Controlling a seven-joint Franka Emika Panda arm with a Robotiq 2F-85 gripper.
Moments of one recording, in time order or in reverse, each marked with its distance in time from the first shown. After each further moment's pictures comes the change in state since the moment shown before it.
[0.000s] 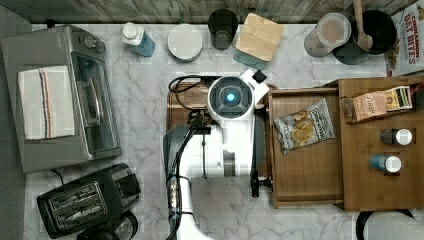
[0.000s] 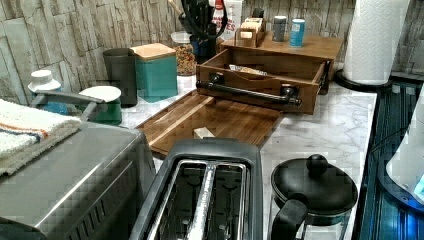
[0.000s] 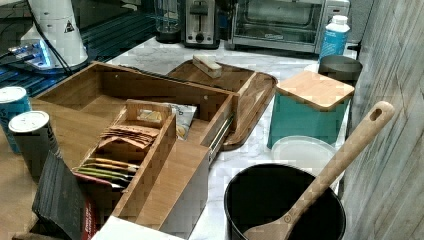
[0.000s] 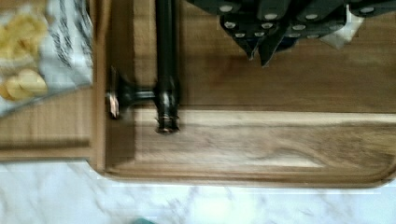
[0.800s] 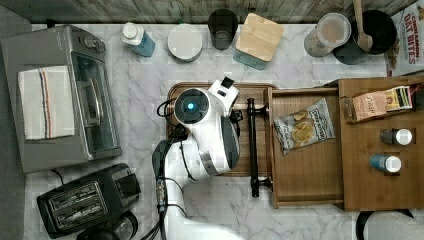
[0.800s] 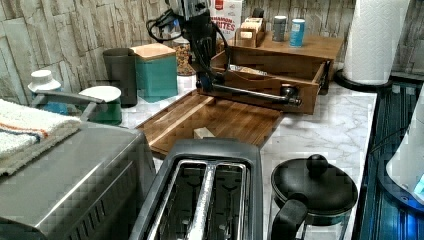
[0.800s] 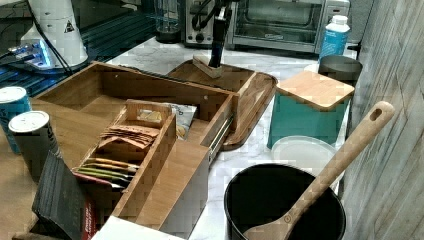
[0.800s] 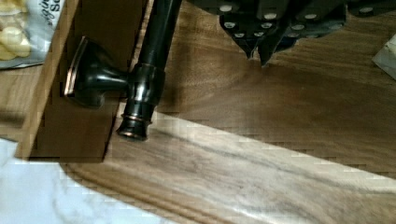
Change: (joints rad) arm 0.053 0.107 0.016 -0.068 -0.228 0.059 -0.006
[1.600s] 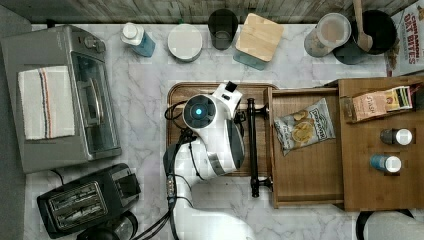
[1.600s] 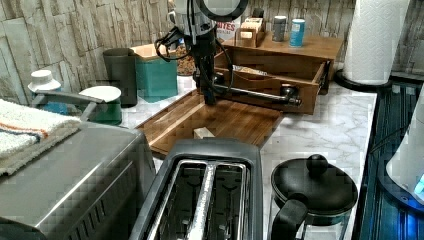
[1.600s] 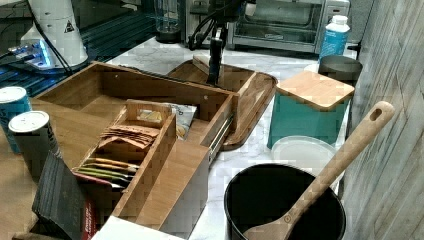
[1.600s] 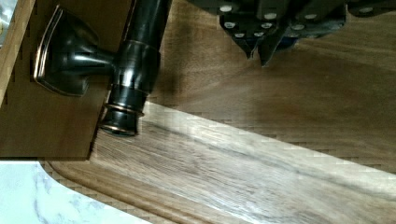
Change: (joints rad) arm -0.007 0.058 -0.031 -0.047 -0.038 0.147 0.000
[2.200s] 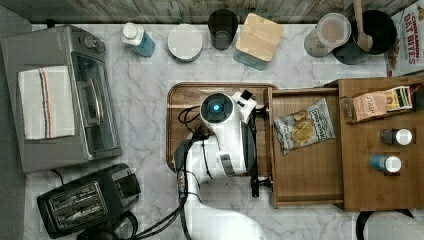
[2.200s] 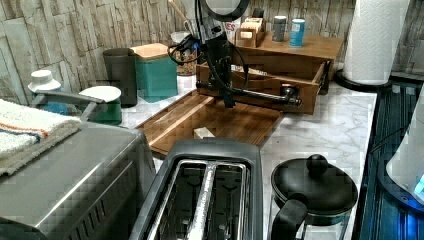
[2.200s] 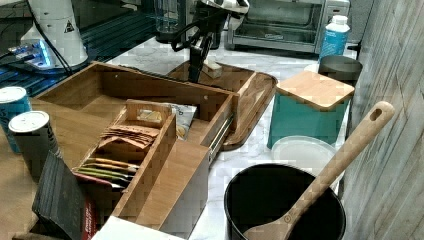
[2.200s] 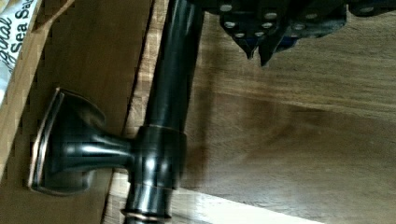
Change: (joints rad) arm -0.064 0.001 0.010 -0.012 0.052 -0.127 -0.010
